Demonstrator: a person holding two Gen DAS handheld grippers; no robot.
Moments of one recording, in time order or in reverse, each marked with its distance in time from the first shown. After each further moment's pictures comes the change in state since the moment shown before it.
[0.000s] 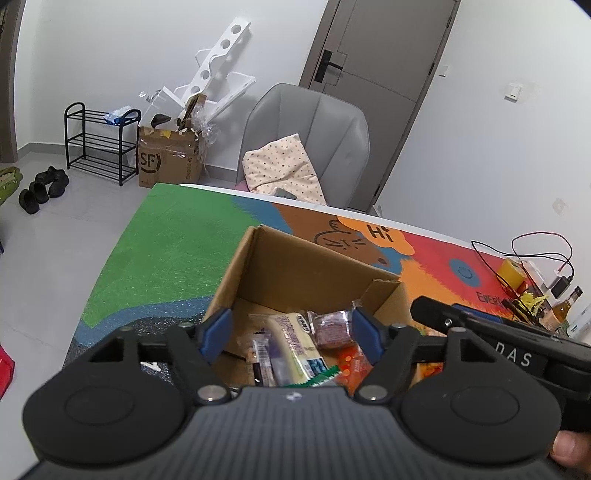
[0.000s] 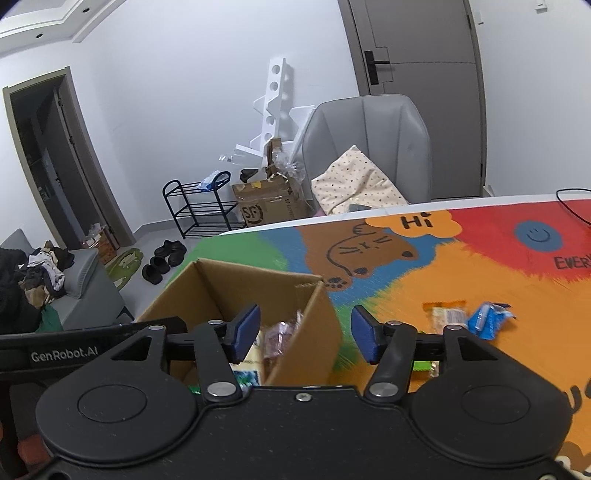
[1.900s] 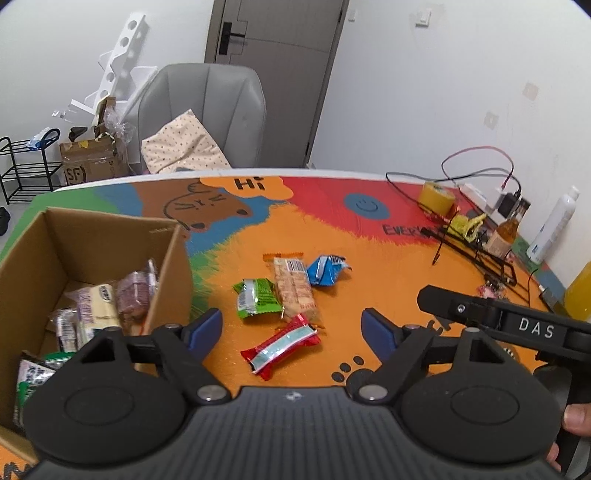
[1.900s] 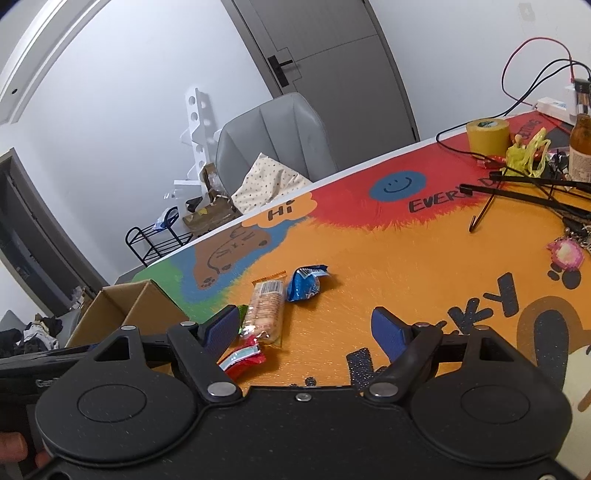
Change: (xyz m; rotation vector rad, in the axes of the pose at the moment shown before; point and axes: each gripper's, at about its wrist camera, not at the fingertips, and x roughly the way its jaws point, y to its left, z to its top) left arm 0.036 -0.164 -0.048 0.223 0.102 -0.115; right arm -0.062 -0.182 -0.042 0.272 -0.021 -0.046
